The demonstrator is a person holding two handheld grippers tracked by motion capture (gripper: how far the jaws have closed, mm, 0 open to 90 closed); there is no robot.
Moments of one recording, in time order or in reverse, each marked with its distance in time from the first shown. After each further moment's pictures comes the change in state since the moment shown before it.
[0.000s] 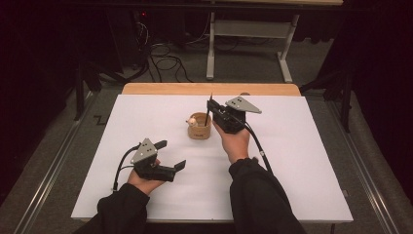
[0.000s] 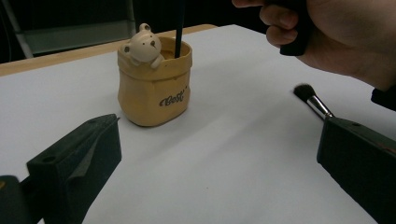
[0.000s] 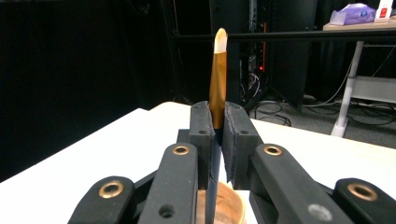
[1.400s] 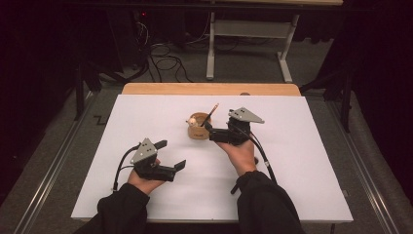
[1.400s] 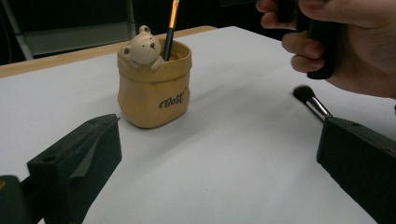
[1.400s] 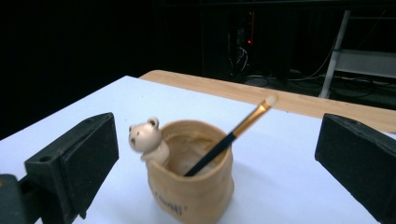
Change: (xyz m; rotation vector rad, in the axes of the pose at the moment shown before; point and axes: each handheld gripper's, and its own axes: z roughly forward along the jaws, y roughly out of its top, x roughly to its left) left arm 0.000 0.000 0.000 -0.007 0.003 0.000; right arm 0.003 -0.021 -0.030 0.098 -0.065 -0.010
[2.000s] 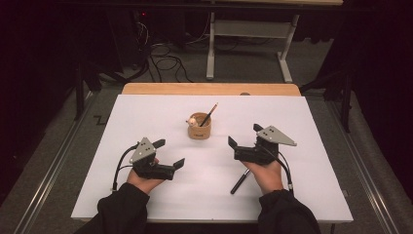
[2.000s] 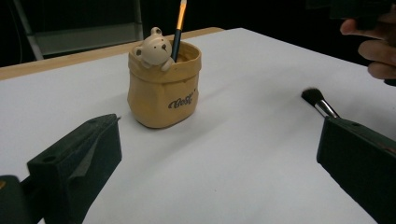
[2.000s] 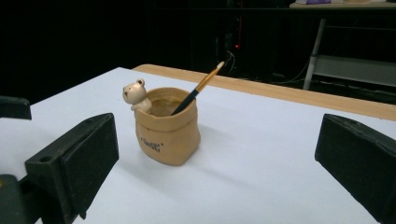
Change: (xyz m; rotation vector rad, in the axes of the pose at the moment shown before) left arm 0.003 0.000 -0.001 -0.004 0.028 -0.010; right arm -0.023 -0.023 -0.082 -0.020 -0.041 -0.036
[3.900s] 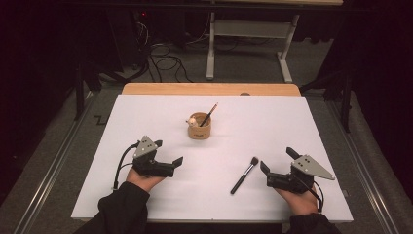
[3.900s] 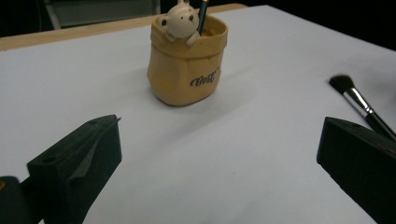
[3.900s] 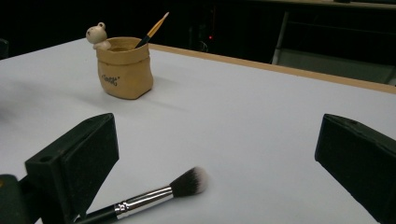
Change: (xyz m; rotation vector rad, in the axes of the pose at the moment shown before) left arm 0.004 0.002 0.006 0.156 0.087 -0.043; right arm -0.036 -0.051 -0.081 0.022 -0.087 -0.046
